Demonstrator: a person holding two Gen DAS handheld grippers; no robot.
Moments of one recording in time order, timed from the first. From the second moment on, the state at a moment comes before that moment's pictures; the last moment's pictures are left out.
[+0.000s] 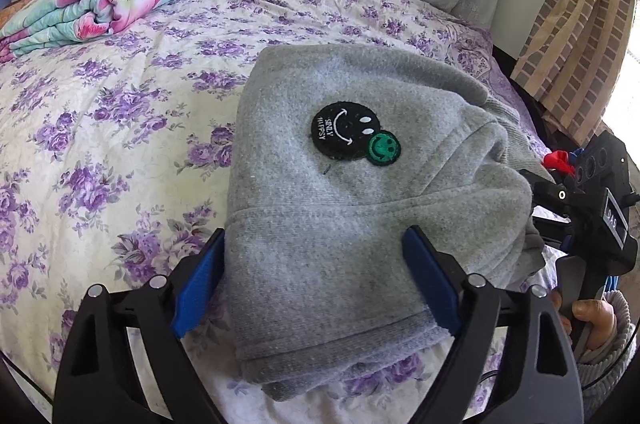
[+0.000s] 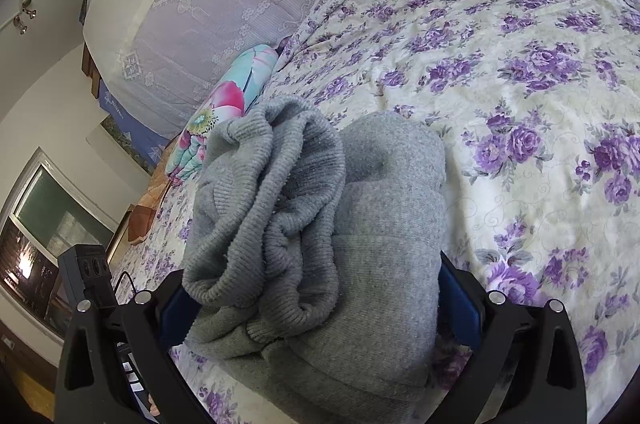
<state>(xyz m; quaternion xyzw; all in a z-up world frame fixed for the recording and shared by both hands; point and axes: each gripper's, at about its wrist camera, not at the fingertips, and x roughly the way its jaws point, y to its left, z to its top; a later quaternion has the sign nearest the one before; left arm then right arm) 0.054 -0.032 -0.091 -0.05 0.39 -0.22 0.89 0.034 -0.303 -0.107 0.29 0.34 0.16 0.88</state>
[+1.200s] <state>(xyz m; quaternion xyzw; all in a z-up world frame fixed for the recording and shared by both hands) 0.053 -0.019 -0.098 -0.13 0.42 -0.28 0.85 0.032 -0.300 -0.103 0.26 0.33 0.16 0.89</state>
